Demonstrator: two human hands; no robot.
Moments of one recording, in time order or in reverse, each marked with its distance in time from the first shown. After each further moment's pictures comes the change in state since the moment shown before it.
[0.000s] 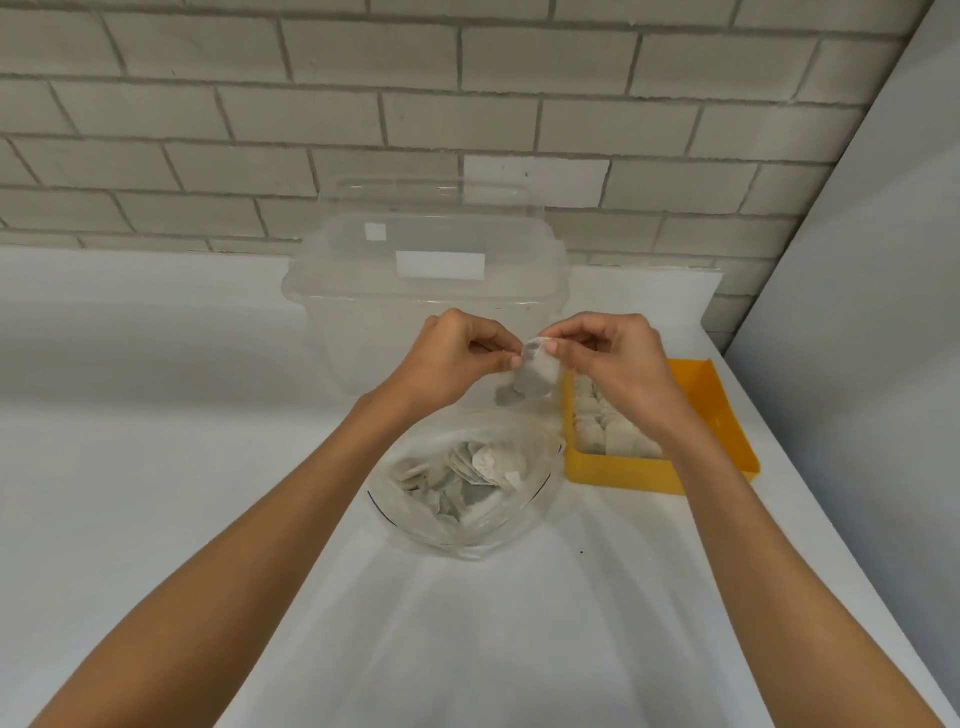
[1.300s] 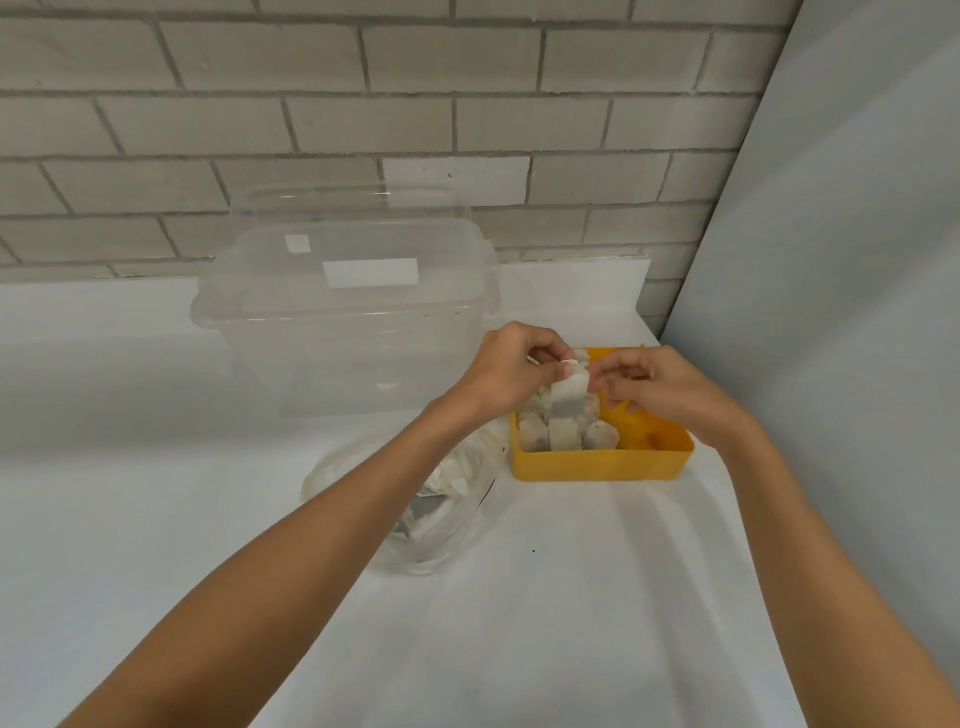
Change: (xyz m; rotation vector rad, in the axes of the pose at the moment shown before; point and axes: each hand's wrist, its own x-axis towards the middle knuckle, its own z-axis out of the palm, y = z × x) left_hand 0.046 0.035 0.095 -0.098 -0.169 0.075; right_hand -0.017 0.069 -0.095 -0.112 -0.164 0.353
